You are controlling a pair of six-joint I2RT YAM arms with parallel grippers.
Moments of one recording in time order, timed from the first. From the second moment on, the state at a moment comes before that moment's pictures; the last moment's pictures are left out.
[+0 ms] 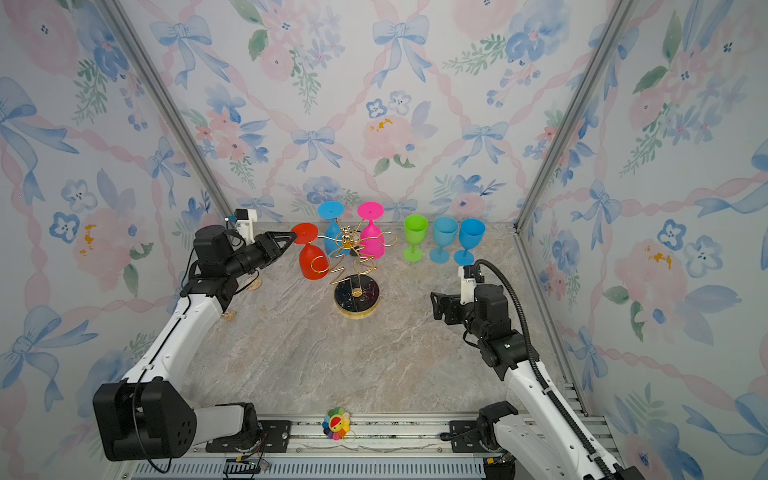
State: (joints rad) left arm 0.03 1.29 1.06 -0.02 0.70 -0.73; right arm 0.30 0.84 0.66 -0.29 -0.07 0.25
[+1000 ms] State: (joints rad) left arm 0.03 1.30 1.07 -0.02 0.73 -0.79; right arm 0.30 0.83 0.65 -0.30 -0.07 0.25
